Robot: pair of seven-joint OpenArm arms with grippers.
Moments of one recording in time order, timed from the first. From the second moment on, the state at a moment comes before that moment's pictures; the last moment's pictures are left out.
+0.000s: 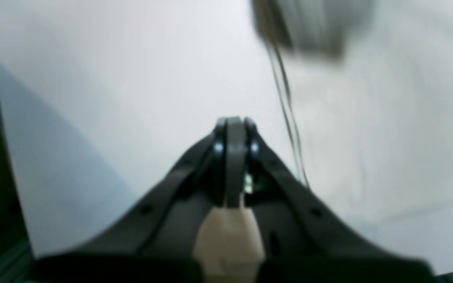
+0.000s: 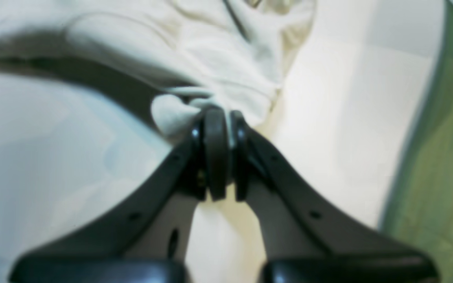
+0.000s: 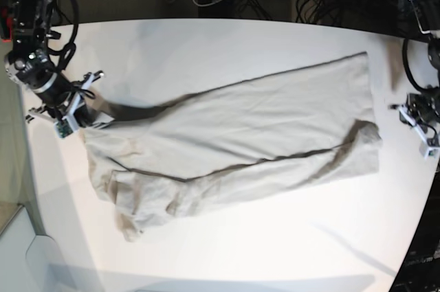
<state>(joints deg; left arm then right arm) -4.8 -32.1 -20.6 79.1 -29.3 -25.0 67.4 -11.3 18.7 17.0 100.8 6.2 38.5 -34.4</state>
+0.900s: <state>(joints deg) 13.9 -14.8 -22.5 100.1 -29.4 -25.0 71.0 -12.1 16.1 18.4 103.1 6.2 38.9 -34.3</state>
